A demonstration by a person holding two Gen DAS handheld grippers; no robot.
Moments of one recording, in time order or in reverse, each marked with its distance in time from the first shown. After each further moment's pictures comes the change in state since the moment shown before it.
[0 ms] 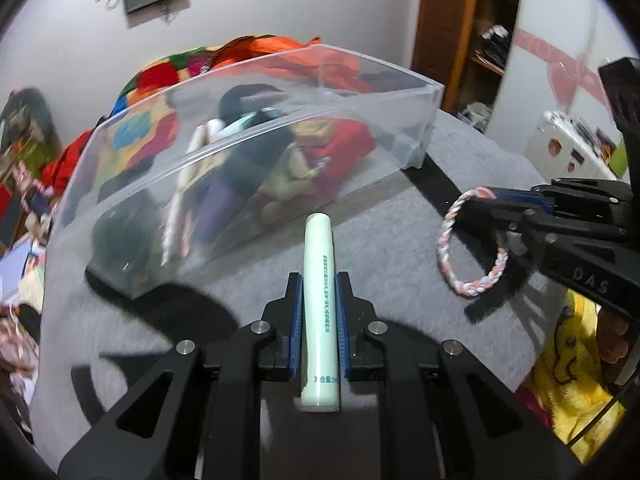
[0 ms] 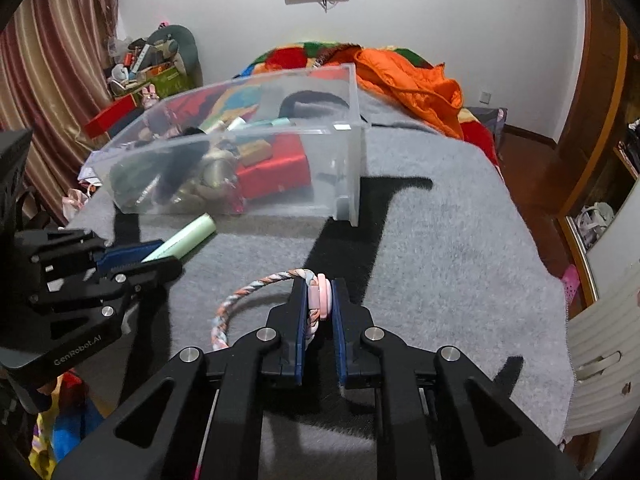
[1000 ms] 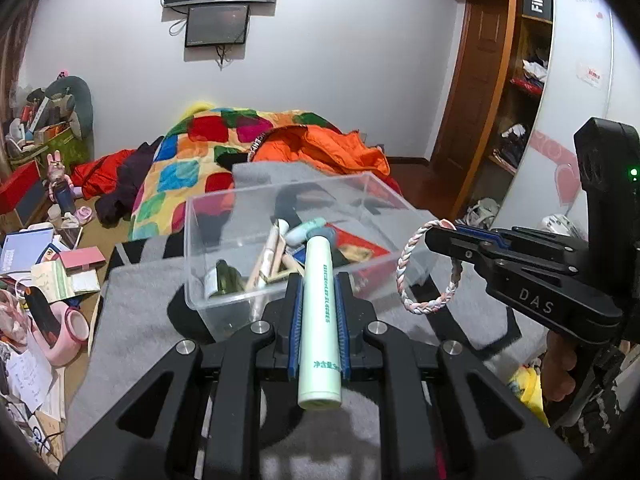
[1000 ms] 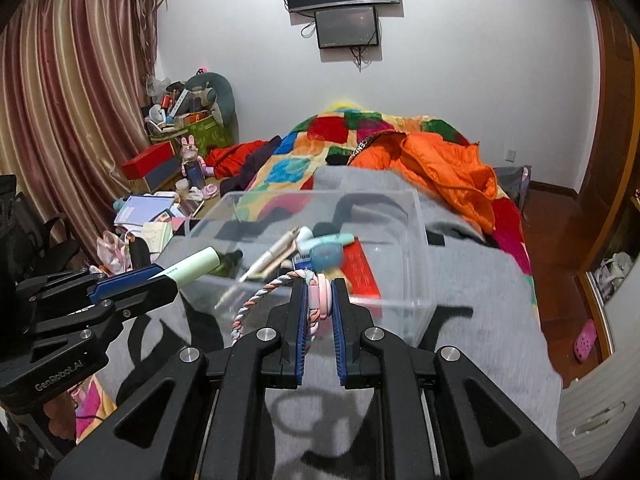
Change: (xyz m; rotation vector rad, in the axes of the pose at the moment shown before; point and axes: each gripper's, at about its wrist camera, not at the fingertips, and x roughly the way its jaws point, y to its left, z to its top) left arm -0.099 0.046 0.030 -0.164 -0.275 0.013; right arm -0.046 0.045 0.074 -0.047 -0.199 0.090
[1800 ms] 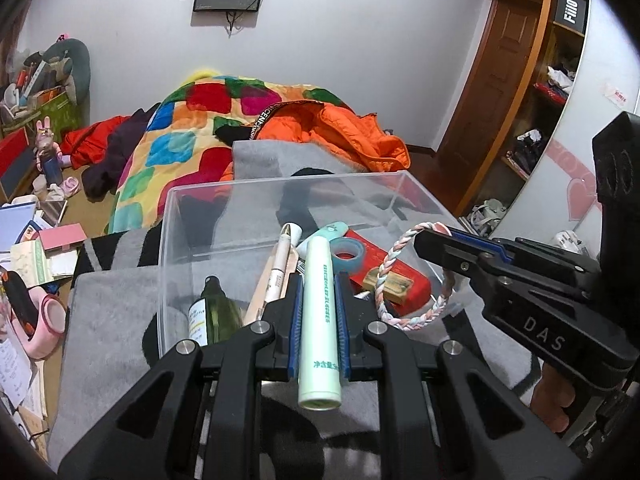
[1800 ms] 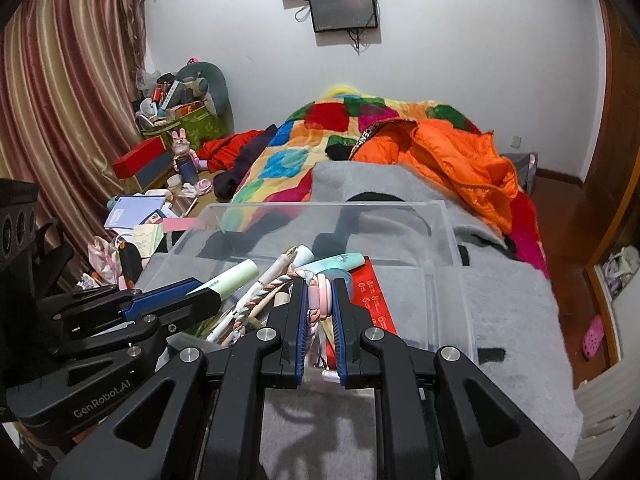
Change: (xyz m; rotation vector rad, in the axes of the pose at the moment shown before) left arm 0.079 0.028 0.027 -0.085 0.098 -0.019; right arm 0.069 -0.003 0.032 0.037 0.069 0.015
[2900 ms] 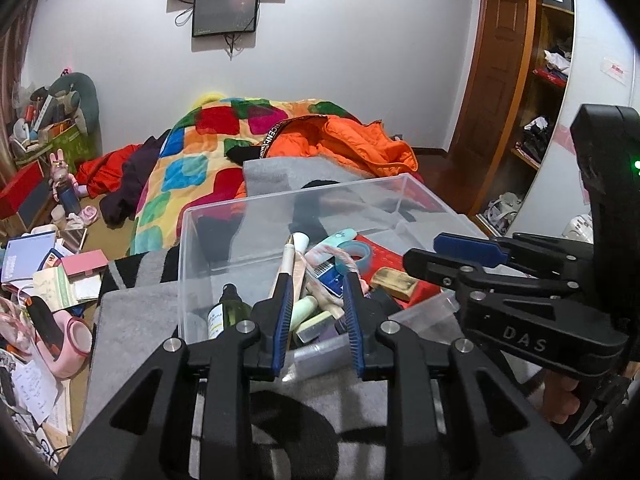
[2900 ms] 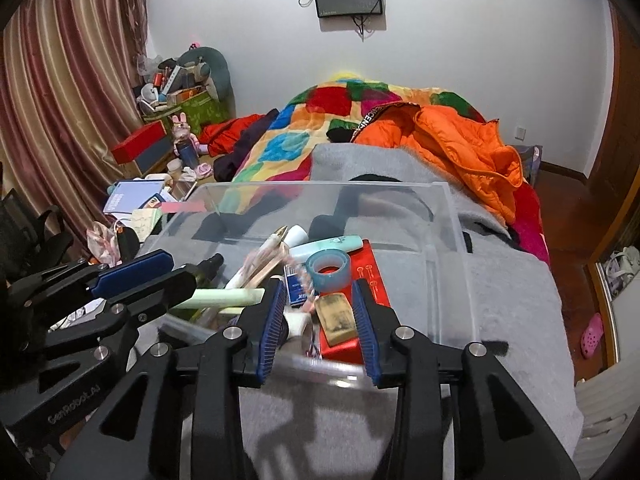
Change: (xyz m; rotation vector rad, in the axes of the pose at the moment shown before) left arm -0.018 -0.013 -0.007 0.086 -0.058 0.081; right arm 0.002 -0.005 -0.011 -0.028 0.042 0.000
